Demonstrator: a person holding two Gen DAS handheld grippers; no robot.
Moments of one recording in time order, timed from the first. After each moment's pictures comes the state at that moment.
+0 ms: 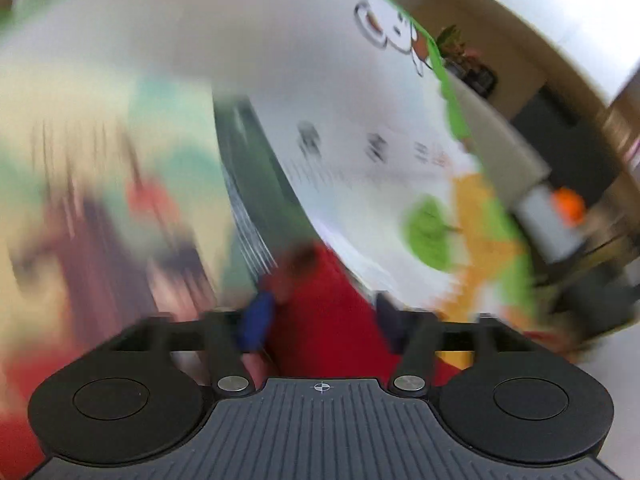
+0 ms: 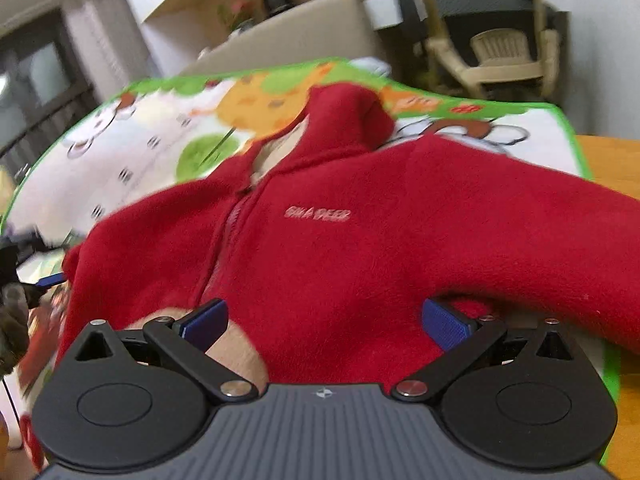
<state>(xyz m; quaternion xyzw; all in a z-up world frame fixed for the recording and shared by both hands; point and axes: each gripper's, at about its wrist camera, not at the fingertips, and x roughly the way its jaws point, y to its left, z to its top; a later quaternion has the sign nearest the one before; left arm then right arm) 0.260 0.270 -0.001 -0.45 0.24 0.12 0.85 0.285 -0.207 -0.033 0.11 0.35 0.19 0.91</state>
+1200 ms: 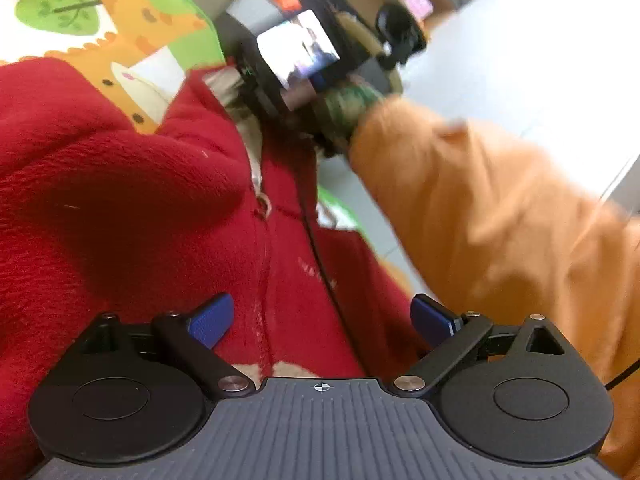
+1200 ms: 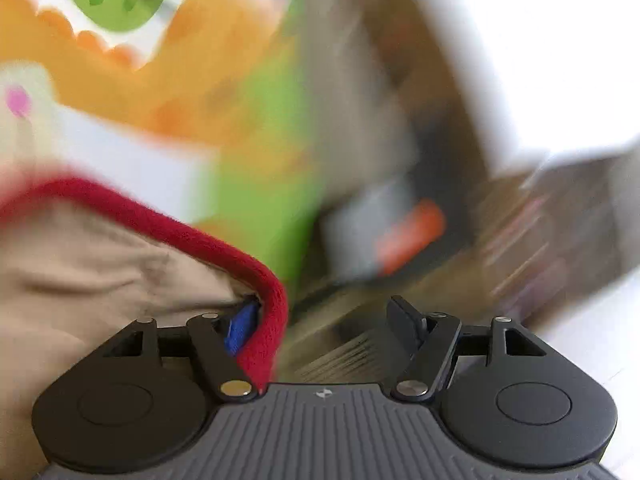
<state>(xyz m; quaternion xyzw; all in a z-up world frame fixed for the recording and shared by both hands) 0.307 0.061 -0.040 -0.31 0.29 -0.30 0.86 0.549 -0.022 -0.035 -0.63 -0.13 -0.08 0.76</state>
